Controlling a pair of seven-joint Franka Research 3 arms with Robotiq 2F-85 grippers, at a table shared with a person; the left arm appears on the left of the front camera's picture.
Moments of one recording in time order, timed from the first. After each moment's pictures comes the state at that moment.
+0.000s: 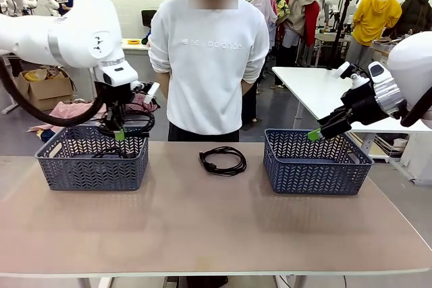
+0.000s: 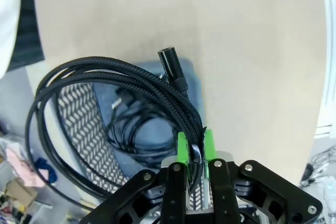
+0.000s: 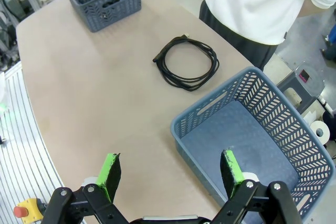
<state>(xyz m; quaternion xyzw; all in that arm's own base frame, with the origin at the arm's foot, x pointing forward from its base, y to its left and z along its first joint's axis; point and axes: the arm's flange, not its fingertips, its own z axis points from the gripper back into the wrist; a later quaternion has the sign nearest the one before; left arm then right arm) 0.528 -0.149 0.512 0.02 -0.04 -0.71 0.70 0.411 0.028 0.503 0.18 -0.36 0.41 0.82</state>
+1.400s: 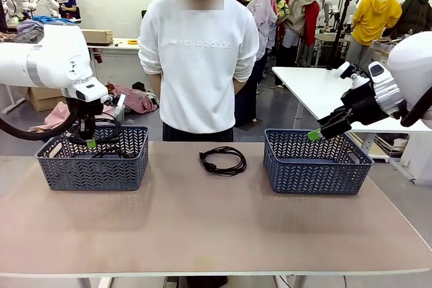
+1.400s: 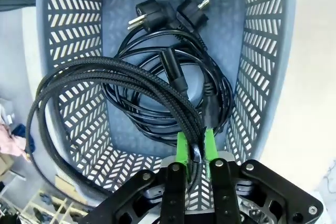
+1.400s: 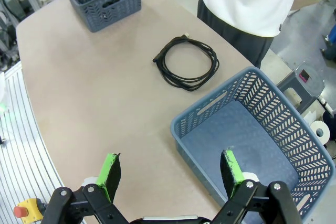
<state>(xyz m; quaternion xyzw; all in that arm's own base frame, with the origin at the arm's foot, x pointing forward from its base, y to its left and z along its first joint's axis) 0.580 -0.053 0.450 0.03 -0.04 -0.65 0.76 0.411 0.028 0.503 0.18 -0.36 0.41 0.82</state>
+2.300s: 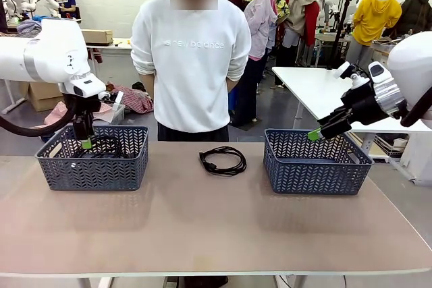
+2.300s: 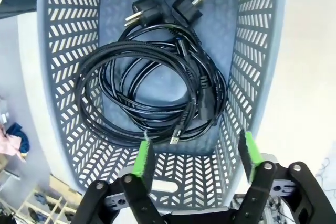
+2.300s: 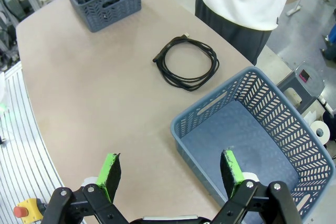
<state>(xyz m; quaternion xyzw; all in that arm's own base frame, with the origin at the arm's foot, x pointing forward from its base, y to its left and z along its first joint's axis) 0.578 -0.049 0.460 0.02 -0.03 -0.65 0.76 0.411 0.028 0.503 0.18 -0.36 0.41 0.82</state>
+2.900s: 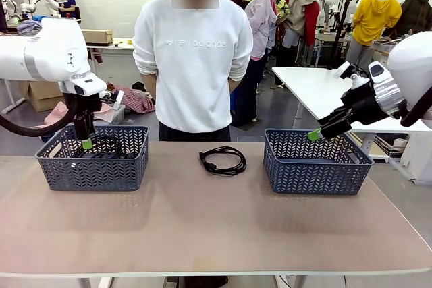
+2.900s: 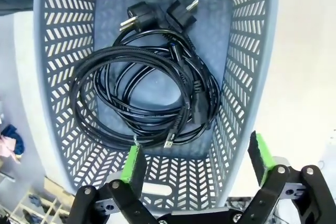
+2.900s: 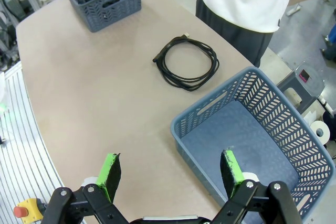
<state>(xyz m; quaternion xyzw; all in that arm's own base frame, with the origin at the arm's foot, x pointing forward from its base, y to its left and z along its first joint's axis) 0.577 -0.052 0.461 0.01 -0.03 -0.64 0.77 0.411 0.028 0.503 0.18 -0.36 0.41 0.82</state>
